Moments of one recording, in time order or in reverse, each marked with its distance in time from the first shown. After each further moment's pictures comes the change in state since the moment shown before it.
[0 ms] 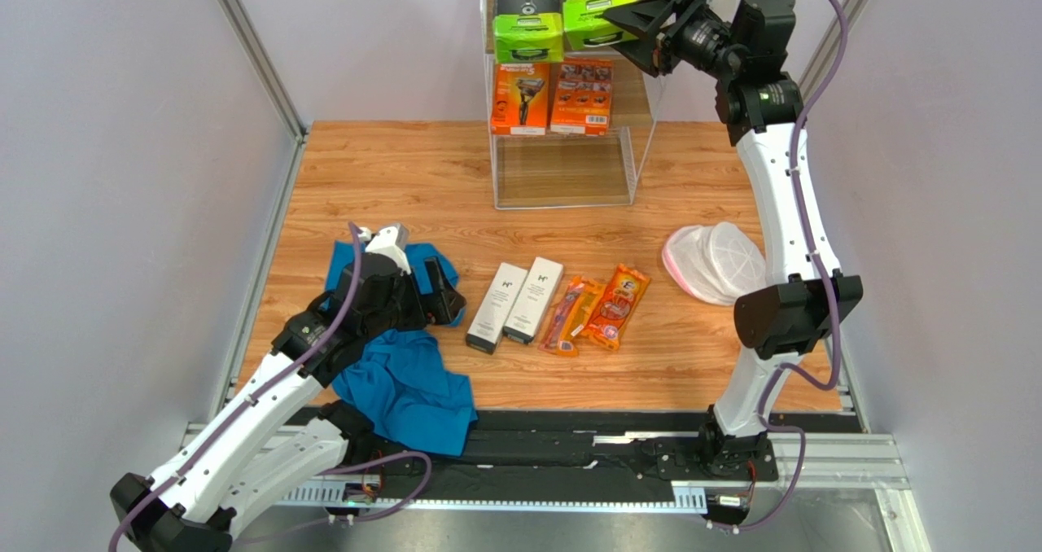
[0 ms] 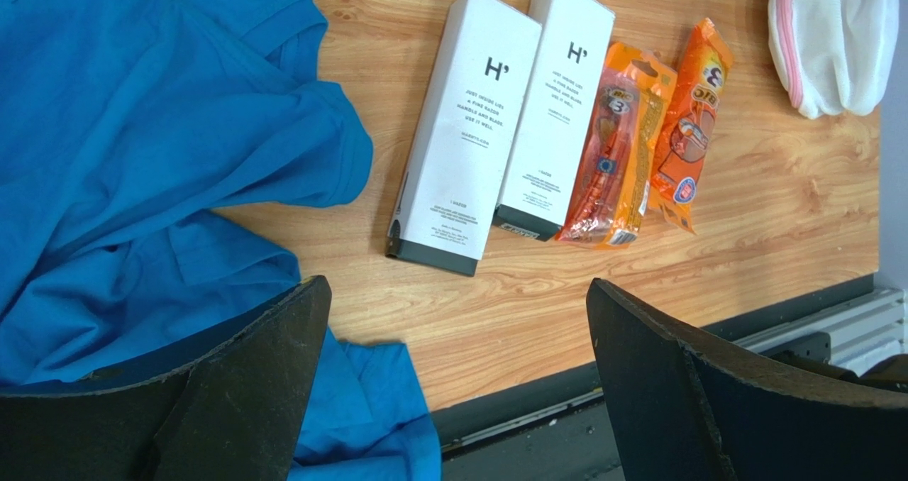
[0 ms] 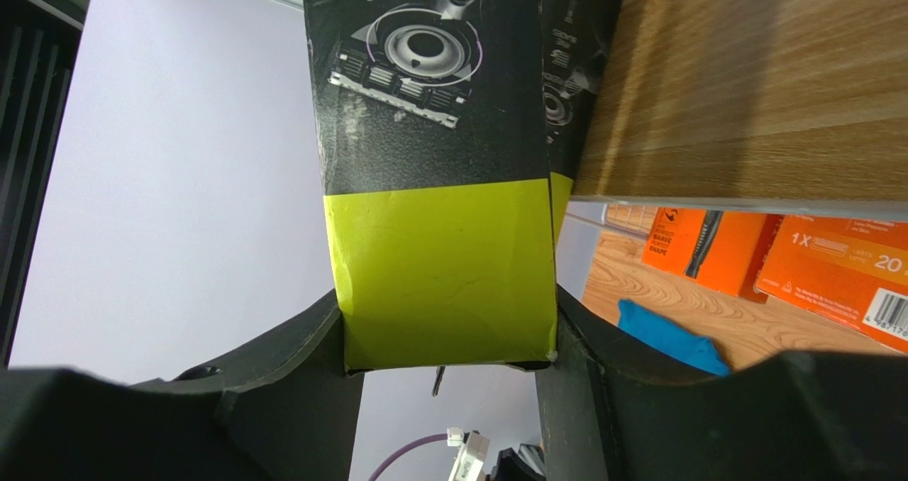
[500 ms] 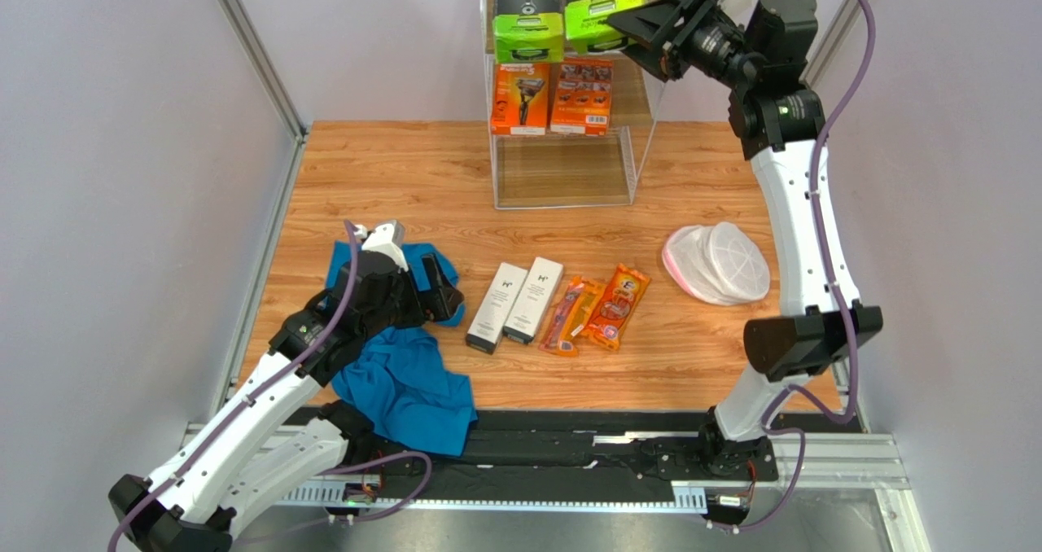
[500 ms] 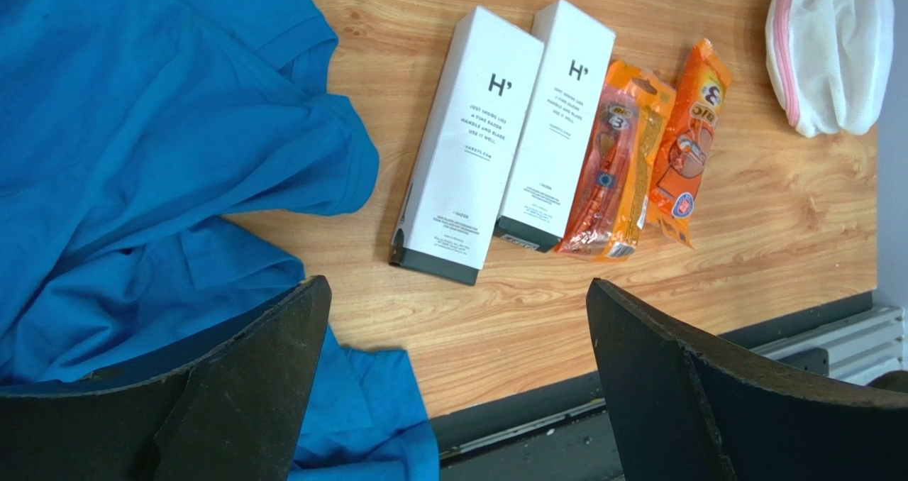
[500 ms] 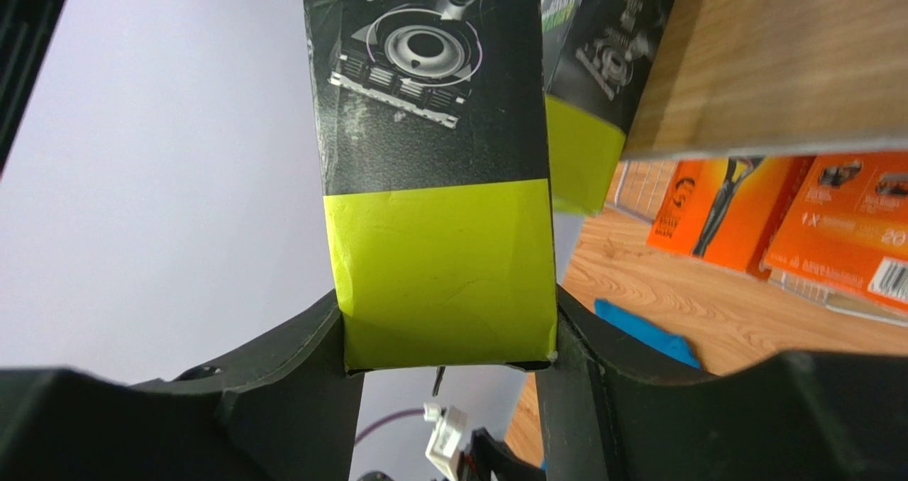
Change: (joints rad) left arm 0.000 0.000 0.024 -0.013 -0.029 -0.007; right arm 0.035 -0.156 -0.085 -0.066 0.039 -0.126
